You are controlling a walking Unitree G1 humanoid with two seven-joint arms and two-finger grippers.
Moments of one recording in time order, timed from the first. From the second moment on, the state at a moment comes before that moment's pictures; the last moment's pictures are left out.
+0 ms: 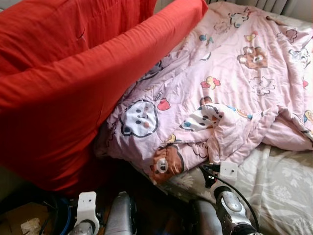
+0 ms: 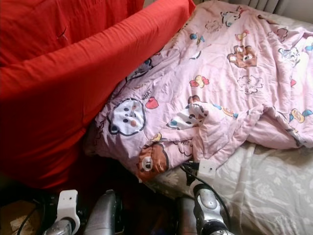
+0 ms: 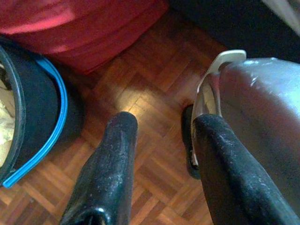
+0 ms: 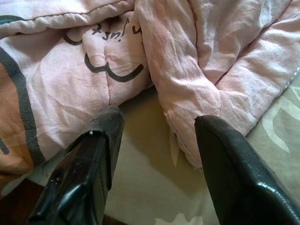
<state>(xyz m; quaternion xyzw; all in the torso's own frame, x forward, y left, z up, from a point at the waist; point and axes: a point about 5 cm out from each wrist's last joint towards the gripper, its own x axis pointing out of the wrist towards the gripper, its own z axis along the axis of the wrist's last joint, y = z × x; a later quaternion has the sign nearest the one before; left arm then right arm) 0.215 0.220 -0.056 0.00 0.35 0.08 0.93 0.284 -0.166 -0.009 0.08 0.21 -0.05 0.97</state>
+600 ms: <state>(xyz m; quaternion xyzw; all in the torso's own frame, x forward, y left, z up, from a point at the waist) 0.213 0.221 -0.057 0.00 0.35 0.07 0.93 0.301 -0.178 0.010 0.06 0.17 -0.08 0.98</state>
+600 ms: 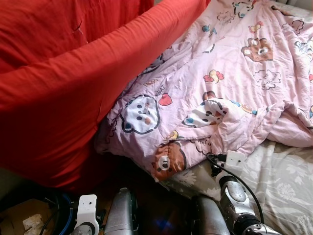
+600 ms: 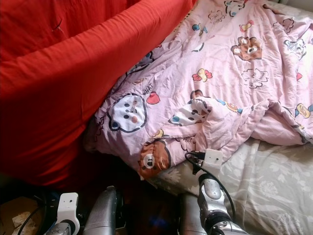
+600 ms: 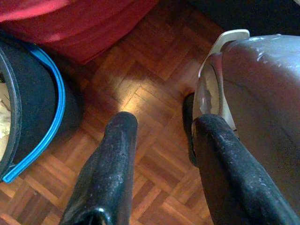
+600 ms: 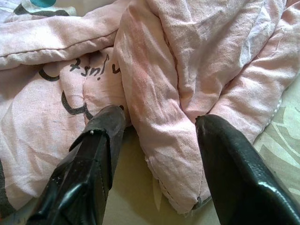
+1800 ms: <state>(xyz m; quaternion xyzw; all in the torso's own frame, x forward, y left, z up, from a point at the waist) 0.201 0.232 -0.053 0.04 0.31 0.04 0.95 0.298 -0.210 0.016 0.06 0.14 -0.14 0.98</state>
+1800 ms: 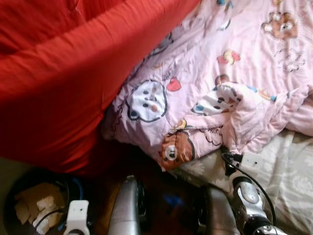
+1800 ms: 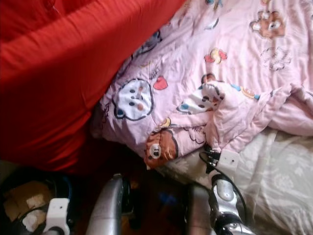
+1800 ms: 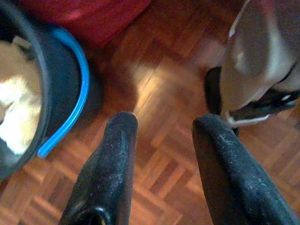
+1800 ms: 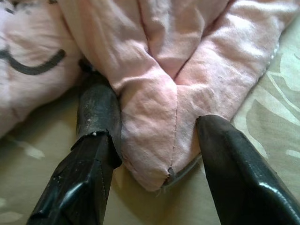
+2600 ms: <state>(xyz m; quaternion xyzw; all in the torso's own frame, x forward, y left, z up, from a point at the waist) 0.206 0.235 -0.046 0.05 0.29 0.03 0.96 0.307 -0.213 0.026 0.06 0.13 -0.14 0.98</state>
